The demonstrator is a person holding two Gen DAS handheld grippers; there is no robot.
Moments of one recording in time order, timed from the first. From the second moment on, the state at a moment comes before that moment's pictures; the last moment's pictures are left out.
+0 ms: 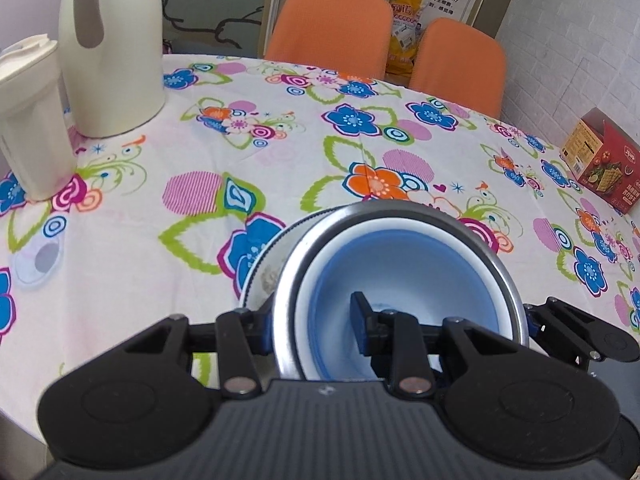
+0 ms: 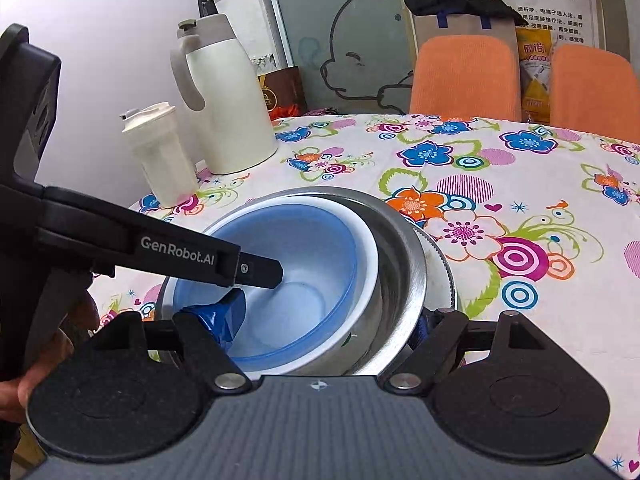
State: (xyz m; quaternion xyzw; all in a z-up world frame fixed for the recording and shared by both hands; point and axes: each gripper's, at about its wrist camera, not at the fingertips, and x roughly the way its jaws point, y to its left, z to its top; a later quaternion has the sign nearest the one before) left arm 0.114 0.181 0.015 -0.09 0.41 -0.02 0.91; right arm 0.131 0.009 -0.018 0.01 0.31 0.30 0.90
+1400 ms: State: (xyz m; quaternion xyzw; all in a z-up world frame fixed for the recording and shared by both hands) left arm -0.051 0.082 0.038 -0.03 0.26 -0.04 0.96; right arm -0.017 -0.125 -0.006 0.11 0.17 0.11 0.97
